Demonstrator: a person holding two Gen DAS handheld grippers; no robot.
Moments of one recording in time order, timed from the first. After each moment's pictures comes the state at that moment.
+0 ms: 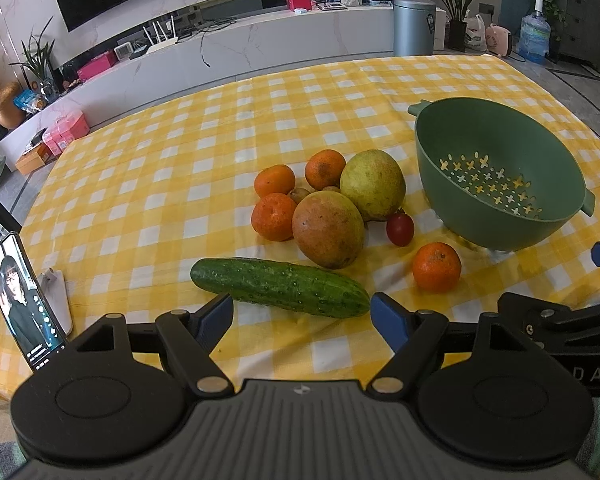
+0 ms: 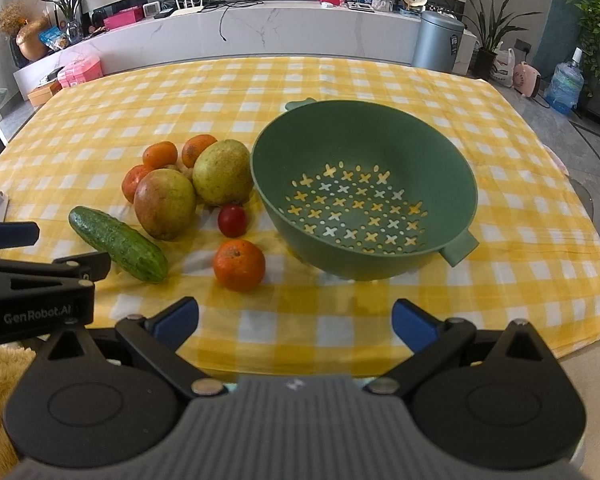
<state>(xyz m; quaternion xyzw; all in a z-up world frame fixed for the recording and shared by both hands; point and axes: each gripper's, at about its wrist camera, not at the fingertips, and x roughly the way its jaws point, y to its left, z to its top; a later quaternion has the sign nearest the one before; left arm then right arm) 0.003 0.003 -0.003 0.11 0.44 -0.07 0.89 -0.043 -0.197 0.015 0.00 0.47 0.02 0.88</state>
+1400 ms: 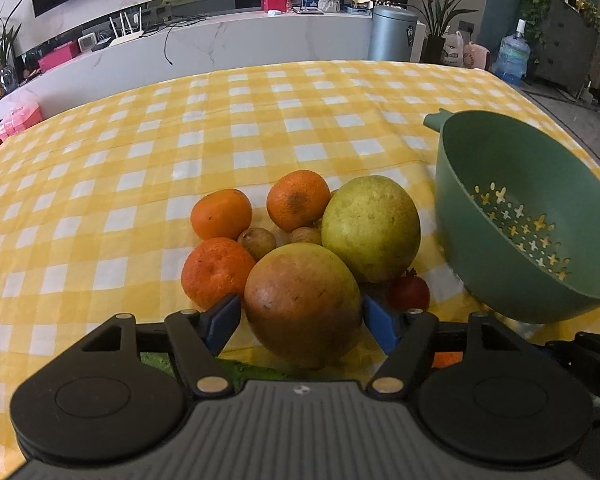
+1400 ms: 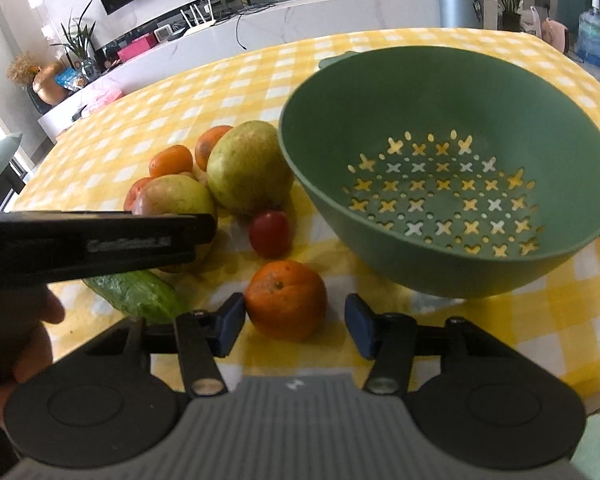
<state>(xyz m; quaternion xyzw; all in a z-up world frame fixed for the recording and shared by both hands) 0.094 -0.001 -0.066 0.06 0.44 -0.12 0.89 0.017 -0.186 -0.068 0.10 0.46 0.07 0.88</state>
